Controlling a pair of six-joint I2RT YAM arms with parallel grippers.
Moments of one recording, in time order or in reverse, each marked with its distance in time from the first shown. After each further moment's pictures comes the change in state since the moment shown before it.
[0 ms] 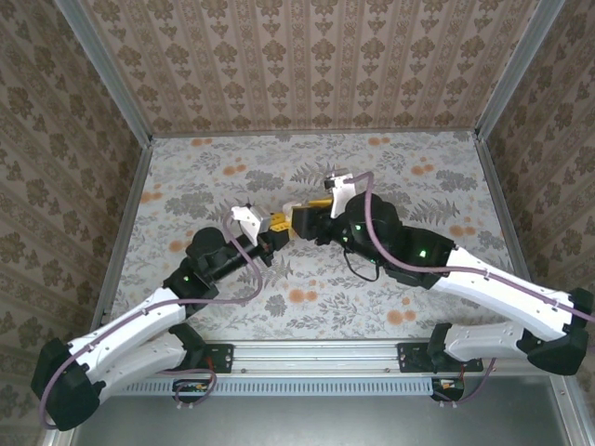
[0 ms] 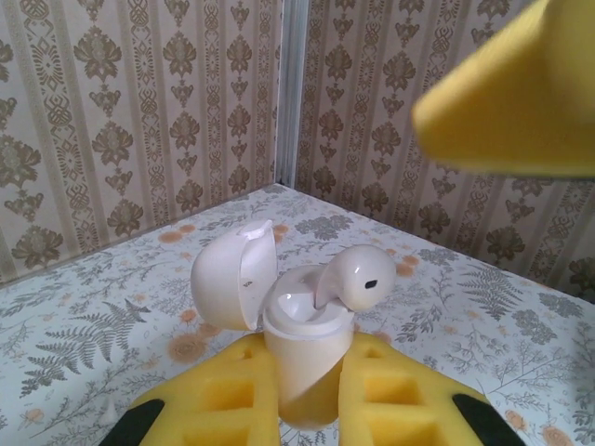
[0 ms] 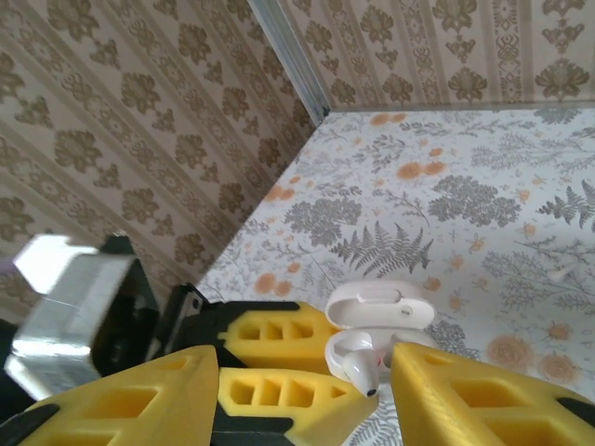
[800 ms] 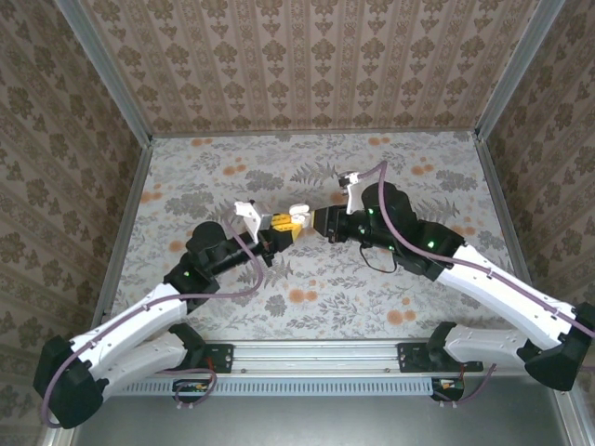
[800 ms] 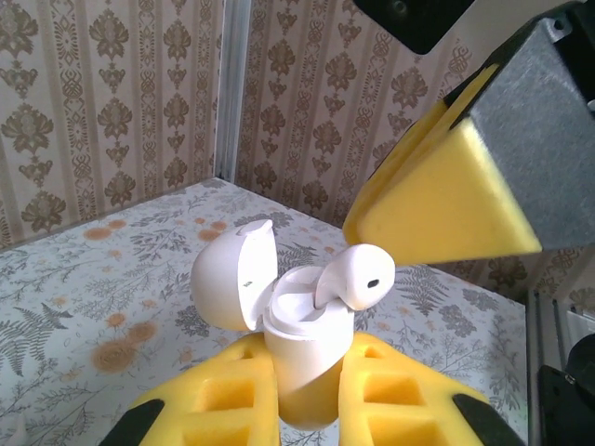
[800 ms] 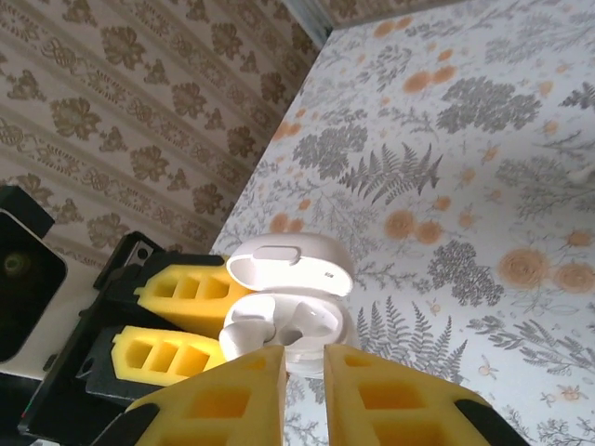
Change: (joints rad) left arm 0.027 0.038 0.043 -0.002 0.157 -0.077; right arm -0.193 -0.018 -0.105 -0.032 -0.356 0.084
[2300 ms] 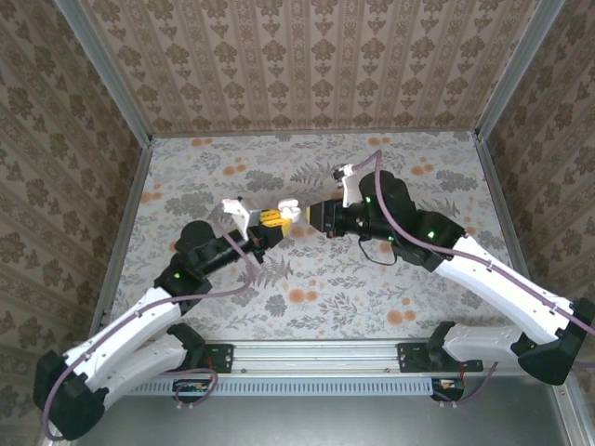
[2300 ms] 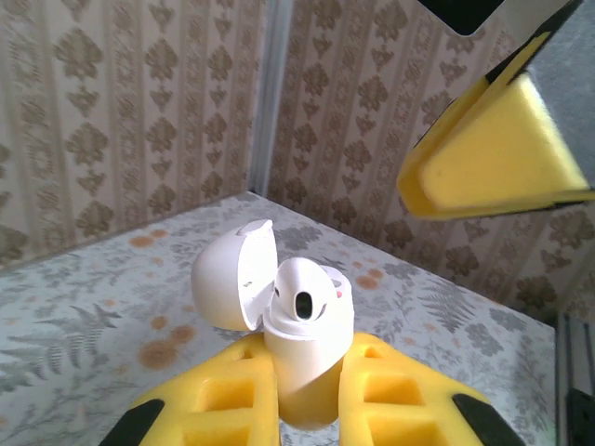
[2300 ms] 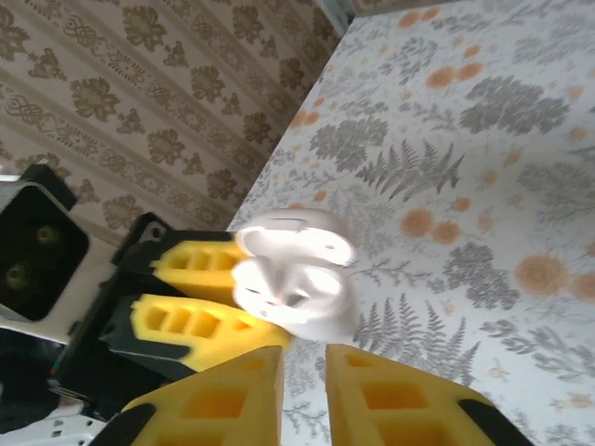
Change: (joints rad) left arm 0.103 -0.127 -0.006 -0.085 0.005 -0.007; right arm -0.034 0.058 0.173 -0.138 -0.006 -0.068
